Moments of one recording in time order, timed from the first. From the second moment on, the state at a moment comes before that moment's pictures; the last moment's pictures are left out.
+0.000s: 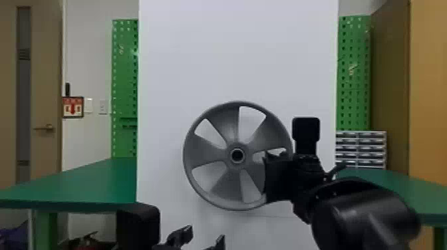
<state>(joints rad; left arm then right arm) -0.19 0.17 -0.19 -2.31 0.33 0.77 -0.02 -0.96 0.00 0.31 -1.42 -0.27 0.61 -0.50</state>
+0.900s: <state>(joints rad) -0.19 0.17 -0.19 -2.31 0.33 0.77 -0.02 -0.96 0.00 0.30 -1.41 -0.25 0.58 -0.44</state>
